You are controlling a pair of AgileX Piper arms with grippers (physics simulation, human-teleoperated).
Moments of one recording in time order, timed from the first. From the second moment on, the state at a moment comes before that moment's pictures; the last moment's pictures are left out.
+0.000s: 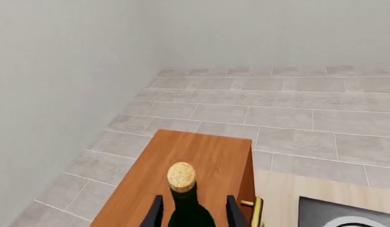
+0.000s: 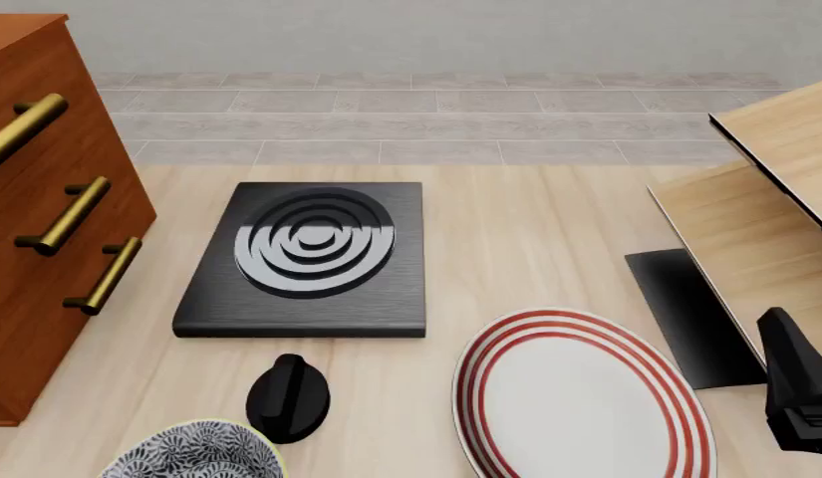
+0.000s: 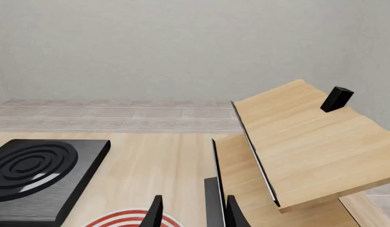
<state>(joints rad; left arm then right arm) 0.40 1.06 -1.54 0.68 0.21 0.00 0.00 0.00 -0.01 -0.01</state>
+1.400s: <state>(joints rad) 0.27 0.74 -1.49 0.91 0.20 0.00 0.00 0.00 -0.01 -0.01</state>
